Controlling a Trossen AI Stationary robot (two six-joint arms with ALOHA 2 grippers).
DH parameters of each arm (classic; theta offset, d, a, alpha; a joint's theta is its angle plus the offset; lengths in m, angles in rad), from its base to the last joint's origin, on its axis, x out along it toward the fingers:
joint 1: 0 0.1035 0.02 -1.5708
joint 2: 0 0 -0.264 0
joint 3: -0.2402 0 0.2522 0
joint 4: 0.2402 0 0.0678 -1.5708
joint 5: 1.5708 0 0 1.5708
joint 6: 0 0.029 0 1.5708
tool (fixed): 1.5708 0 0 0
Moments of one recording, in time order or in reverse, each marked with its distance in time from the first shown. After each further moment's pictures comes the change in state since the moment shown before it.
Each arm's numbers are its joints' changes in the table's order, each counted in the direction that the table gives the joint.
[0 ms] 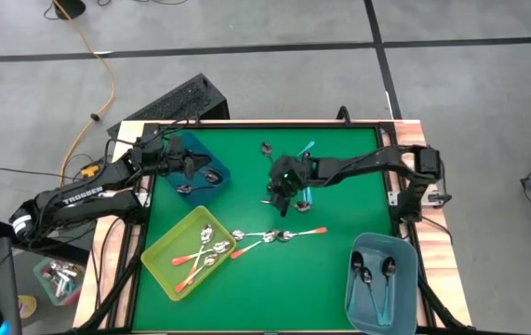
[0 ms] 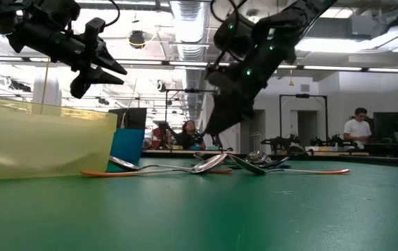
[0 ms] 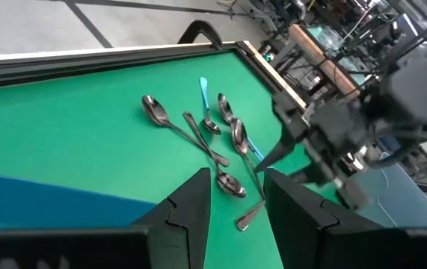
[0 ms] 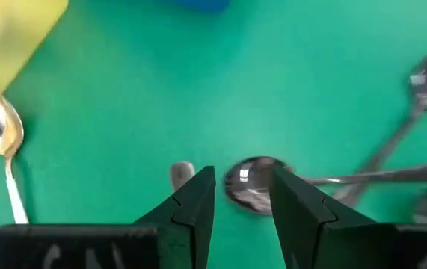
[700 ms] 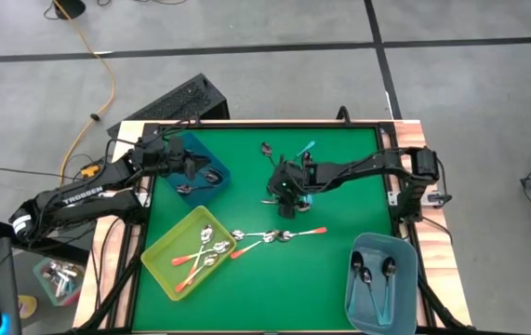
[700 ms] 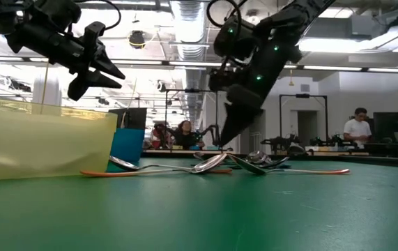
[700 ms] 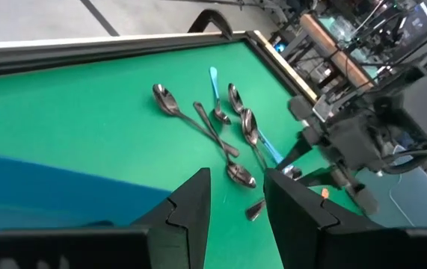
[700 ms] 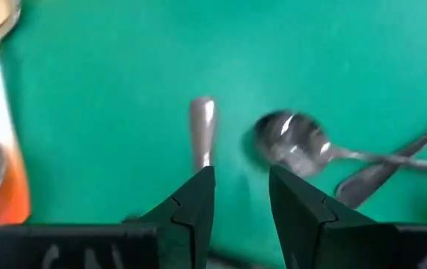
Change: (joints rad) left arm 0.000 0.000 0.000 0.045 -0.012 0.011; right arm 0.045 0.022 -0.003 0.120 -0.009 -0.210
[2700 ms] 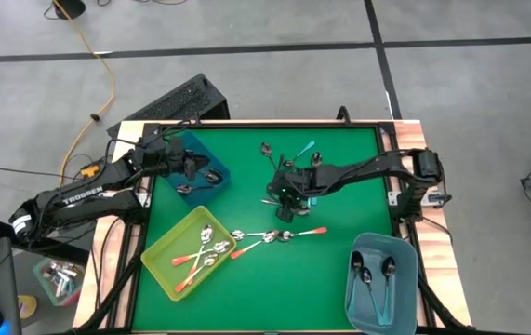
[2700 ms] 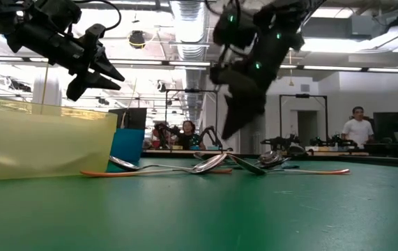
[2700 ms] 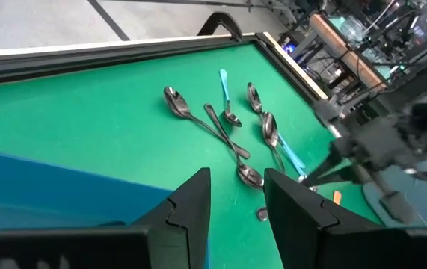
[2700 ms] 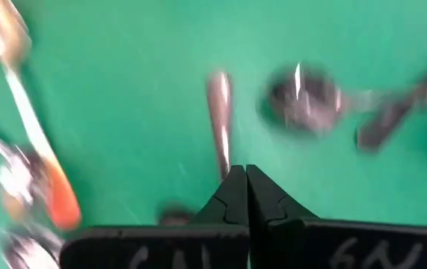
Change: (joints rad) left arm 0.000 0.000 -0.001 0.011 -0.034 0.019; right arm 0.043 -0.030 -0.048 0.125 0.047 0.248
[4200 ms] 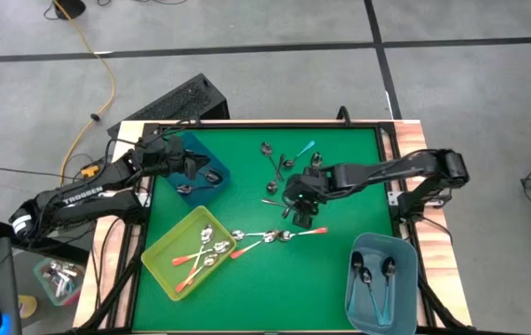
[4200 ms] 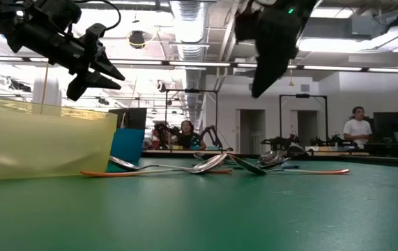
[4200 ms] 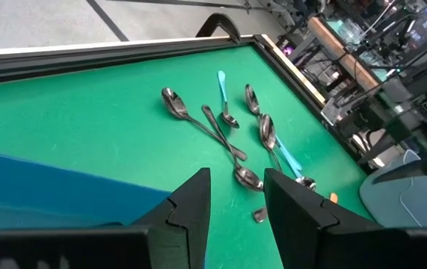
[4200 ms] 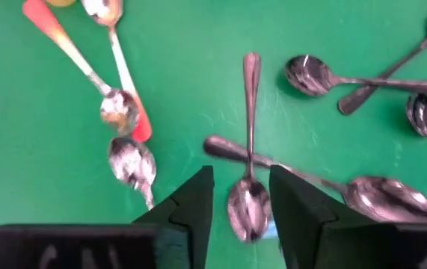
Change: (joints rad) left arm -0.001 0.000 0.000 -0.006 0.002 -0.013; right arm 0.108 -0.200 -0.079 0.328 0.018 -0.002
